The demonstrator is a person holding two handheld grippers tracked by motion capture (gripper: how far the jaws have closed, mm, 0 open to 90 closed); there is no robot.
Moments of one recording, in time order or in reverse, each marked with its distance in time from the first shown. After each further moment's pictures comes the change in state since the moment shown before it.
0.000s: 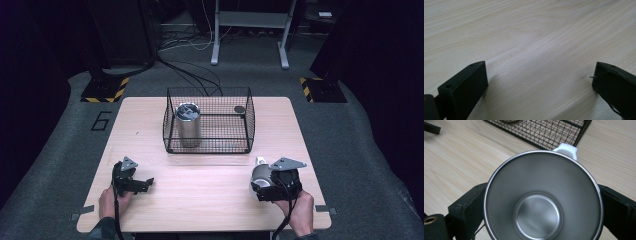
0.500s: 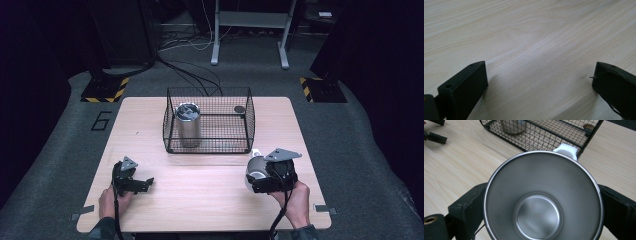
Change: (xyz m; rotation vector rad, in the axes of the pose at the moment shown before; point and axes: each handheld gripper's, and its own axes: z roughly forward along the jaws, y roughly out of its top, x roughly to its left) left arm 0.000 0.000 0.000 0.002 -0.003 -0.006; right arm 0.003 0.028 0.000 -0.024 0.013 -0.025
